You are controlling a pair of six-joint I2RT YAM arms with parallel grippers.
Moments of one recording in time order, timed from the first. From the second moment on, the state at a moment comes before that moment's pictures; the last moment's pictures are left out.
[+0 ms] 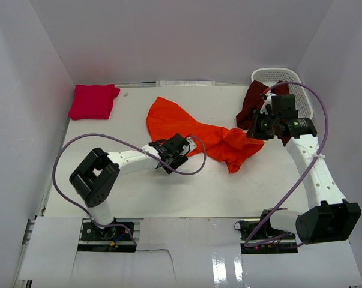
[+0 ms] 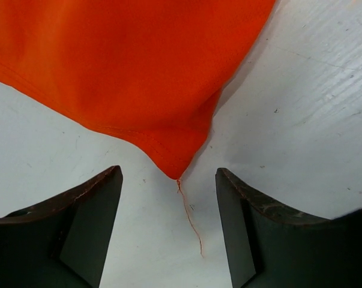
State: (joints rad) left arm -0.83 1.69 1.04 -0.42 -0.36 0.22; right arm 0.14 1.23 1.25 -0.86 -0.22 0.21
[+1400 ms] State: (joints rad) left arm -0.60 1.92 1.32 -0.51 -0.20 -0.05; right arm 0.13 1.30 1.26 -0.80 -0.24 0.21
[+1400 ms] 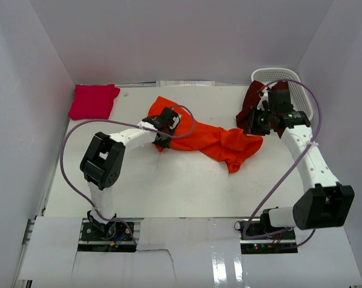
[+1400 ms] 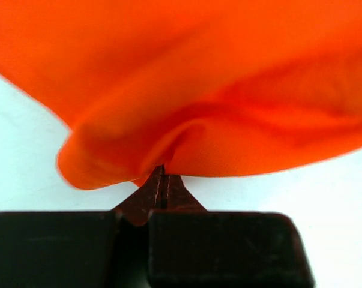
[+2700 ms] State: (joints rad) left arm -0.18 0.97 1.48 -0.53 -0.13 -0.44; right arm 0.13 0.92 1.68 -0.45 -0.46 0.16
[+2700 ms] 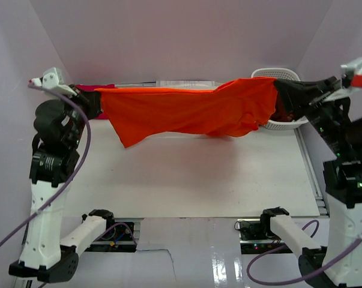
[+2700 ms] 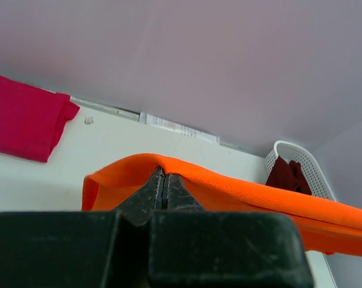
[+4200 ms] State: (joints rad) left arm -0.18 0.37 1.01 -0.35 -0.22 -0.55; right arm 0.16 0.44 1.28 -0.17 -0.48 0.39
